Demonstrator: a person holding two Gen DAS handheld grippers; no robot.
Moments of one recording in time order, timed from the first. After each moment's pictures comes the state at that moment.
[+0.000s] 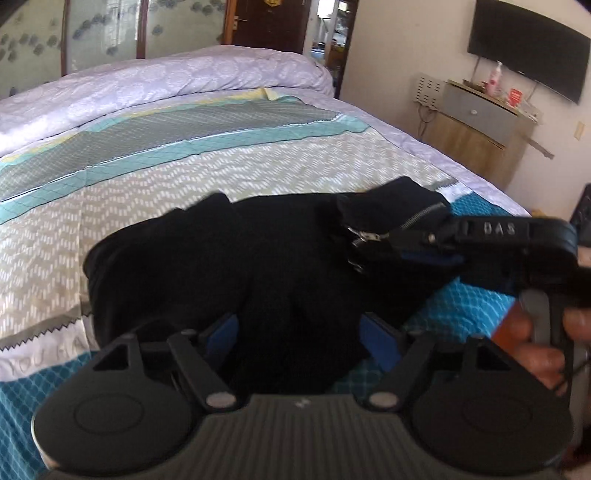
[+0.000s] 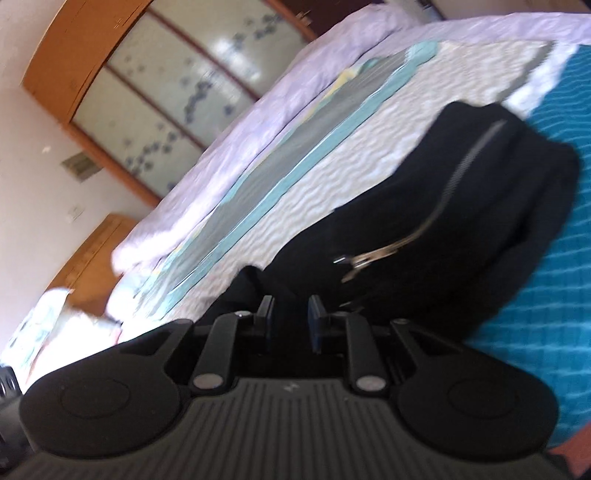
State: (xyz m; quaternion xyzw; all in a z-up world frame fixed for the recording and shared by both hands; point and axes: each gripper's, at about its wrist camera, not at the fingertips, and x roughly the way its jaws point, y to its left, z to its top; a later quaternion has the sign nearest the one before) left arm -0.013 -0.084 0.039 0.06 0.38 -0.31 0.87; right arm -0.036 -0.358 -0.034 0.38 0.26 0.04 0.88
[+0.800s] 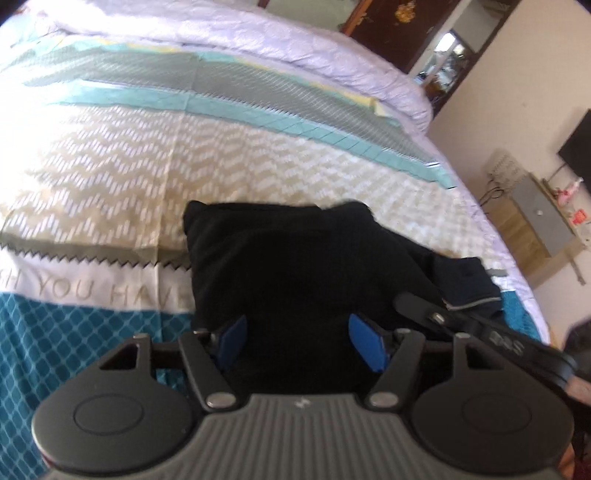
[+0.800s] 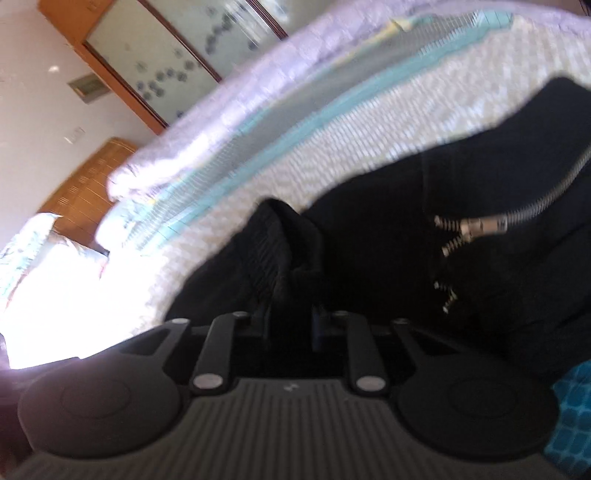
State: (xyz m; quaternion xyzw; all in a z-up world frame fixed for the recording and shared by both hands) left arm 0.045 0.002 0.033 -0.13 0.44 -0.21 0.86; right arm 0.025 -0.282 -0.035 0.29 0.32 0.10 0.90
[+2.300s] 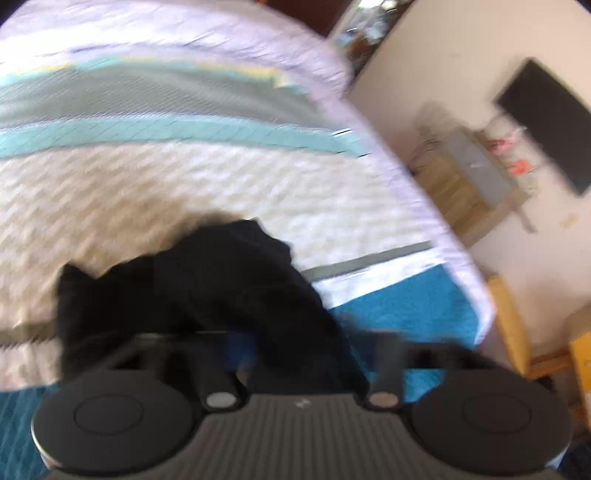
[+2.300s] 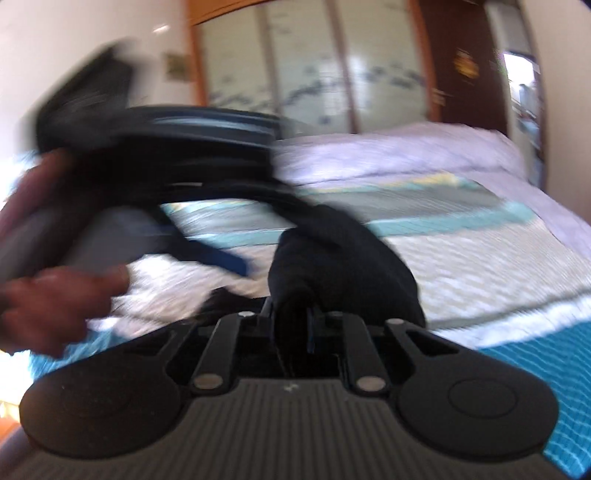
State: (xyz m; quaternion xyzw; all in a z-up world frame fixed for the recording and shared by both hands) left arm 0.076 -0.098 0.086 -0.09 0.48 -0.30 0.82; right arm -0.052 -0.246 0.018 0.03 0.20 0.16 0.97
